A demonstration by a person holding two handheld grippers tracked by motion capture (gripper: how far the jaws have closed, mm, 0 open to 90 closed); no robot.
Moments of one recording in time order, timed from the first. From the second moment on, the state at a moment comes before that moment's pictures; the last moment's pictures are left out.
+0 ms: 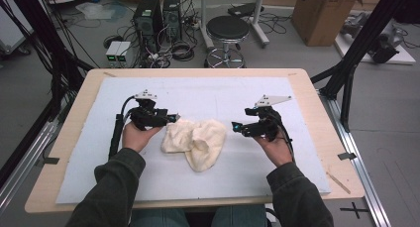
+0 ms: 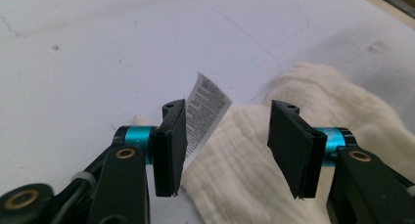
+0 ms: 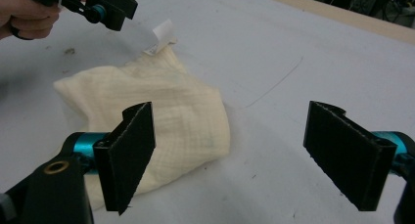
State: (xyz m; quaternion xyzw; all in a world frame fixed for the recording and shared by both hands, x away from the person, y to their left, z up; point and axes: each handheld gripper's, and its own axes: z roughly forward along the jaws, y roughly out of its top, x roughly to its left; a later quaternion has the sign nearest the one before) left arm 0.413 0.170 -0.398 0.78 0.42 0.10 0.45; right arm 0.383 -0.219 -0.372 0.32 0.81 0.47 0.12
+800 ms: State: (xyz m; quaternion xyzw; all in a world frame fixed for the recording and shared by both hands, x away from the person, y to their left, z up) left arm 0.438 0.164 -0.435 0.77 0.47 0.12 0.41; right arm 0.407 -0.213 -0.397 0.34 0.83 0.43 0.09
